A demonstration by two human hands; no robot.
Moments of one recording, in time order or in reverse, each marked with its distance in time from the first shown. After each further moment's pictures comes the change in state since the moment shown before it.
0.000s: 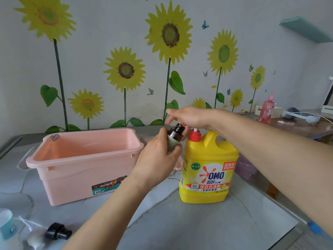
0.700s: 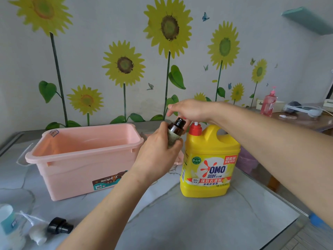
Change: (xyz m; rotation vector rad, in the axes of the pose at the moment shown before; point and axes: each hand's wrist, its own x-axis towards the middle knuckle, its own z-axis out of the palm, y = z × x) left_hand 0.000 -0.001 0.001 -0.005 -0.020 0.009; right_hand 0.001 0.002 0.000 -0.010 0.018 -0.017
